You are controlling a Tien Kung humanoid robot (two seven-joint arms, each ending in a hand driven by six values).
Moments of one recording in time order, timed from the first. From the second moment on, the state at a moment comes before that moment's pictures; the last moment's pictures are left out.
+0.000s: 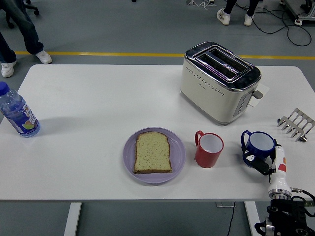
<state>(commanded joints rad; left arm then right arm) -0.08 0.00 -0.15 -0.20 0.47 0.06 0.07 0.20 -0.11 0.90 0.85 -0.84 -0.65 0.61</state>
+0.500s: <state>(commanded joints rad) -0.08 0.00 -0.16 -0.20 0.47 0.06 0.07 0.21 -0.11 0.91 0.84 -0.88 -0.65 0.60</state>
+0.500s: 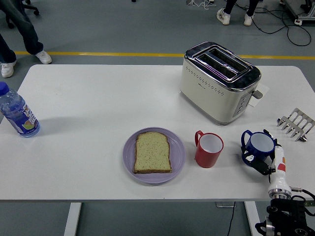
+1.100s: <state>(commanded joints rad) -0.09 0.00 -0.17 -0.20 0.47 0.06 0.07 0.20 -0.11 0.95 0.85 -0.92 -0.62 0.62</state>
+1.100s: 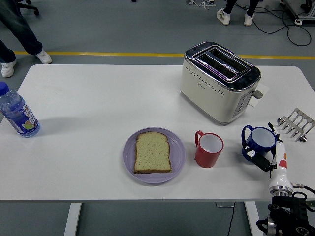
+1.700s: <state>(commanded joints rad) -0.09 0.00 -0.17 -0.20 0.47 0.06 0.07 0.20 -0.11 0.95 0.85 -0.95 -0.61 0.61</state>
